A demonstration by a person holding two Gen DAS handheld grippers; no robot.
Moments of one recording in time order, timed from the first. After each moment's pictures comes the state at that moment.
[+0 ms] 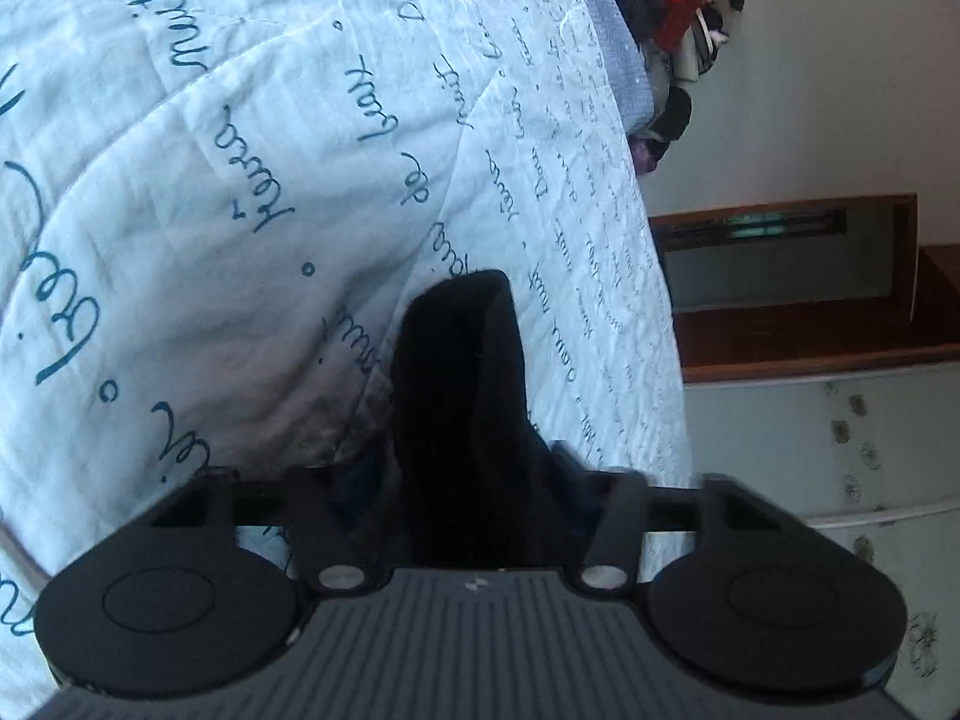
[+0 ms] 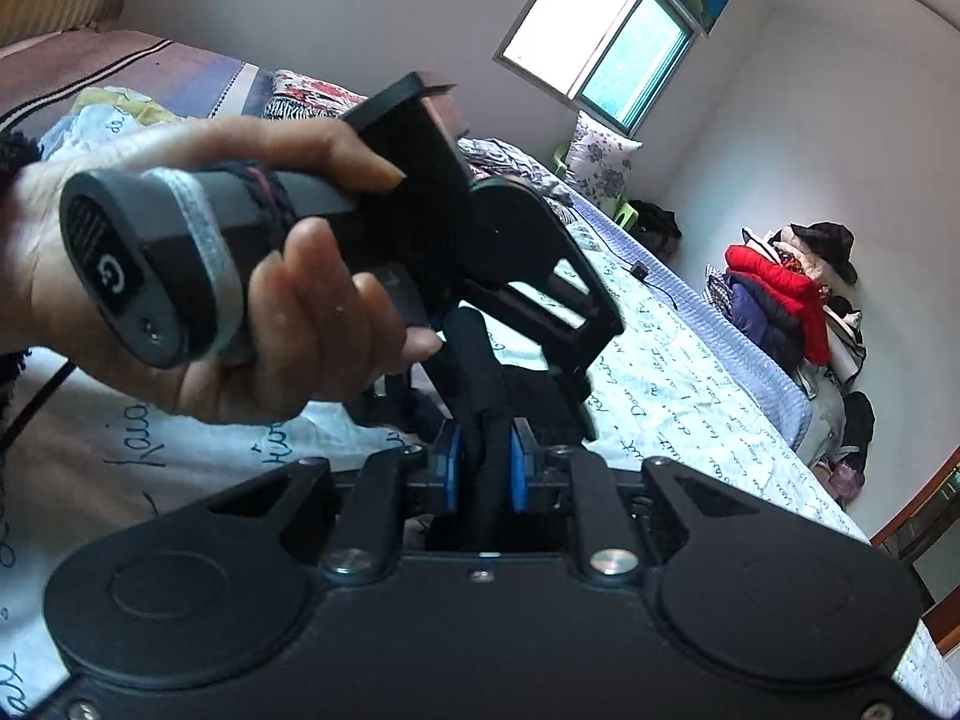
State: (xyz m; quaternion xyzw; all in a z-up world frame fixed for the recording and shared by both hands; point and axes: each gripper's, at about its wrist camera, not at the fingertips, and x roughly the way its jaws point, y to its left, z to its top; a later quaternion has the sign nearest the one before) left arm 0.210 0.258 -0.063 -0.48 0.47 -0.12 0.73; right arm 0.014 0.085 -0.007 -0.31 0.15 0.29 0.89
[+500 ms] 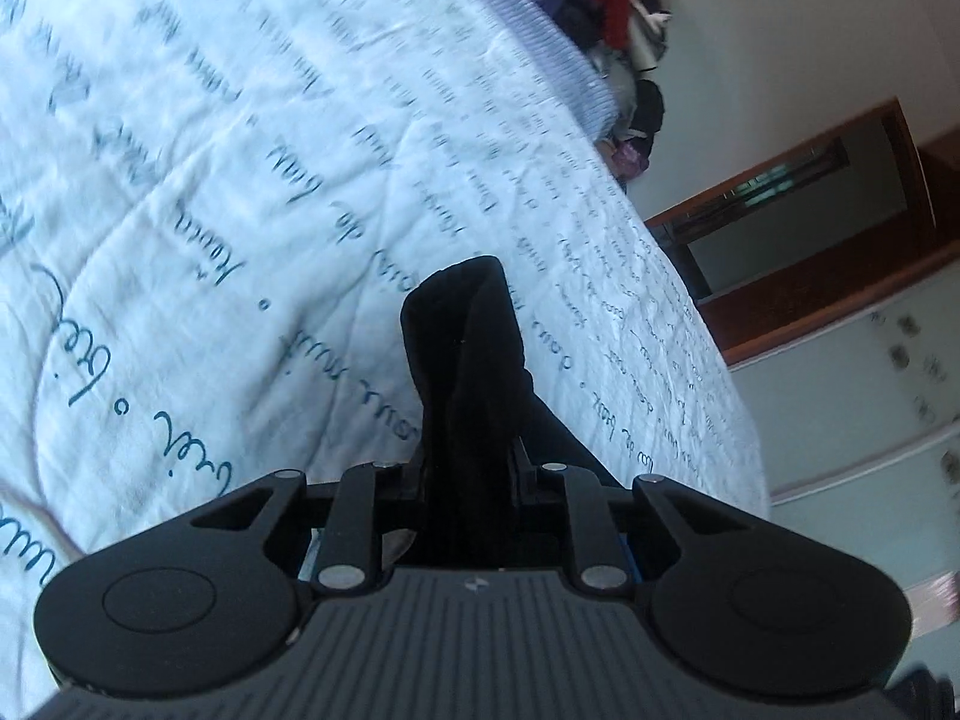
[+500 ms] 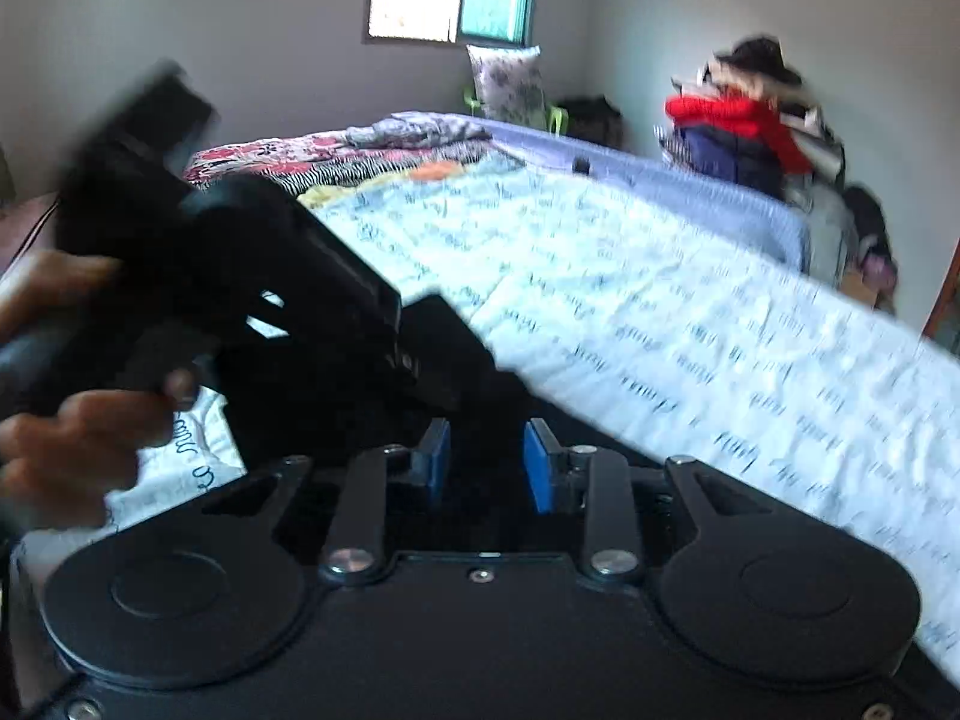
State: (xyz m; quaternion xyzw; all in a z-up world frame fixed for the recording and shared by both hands) left arm 0.177 0.225 -0.013 -0.35 0.43 -0.10 0.83; right arm 0.090 0.028 0.011 -0.09 0.27 0.26 0.92
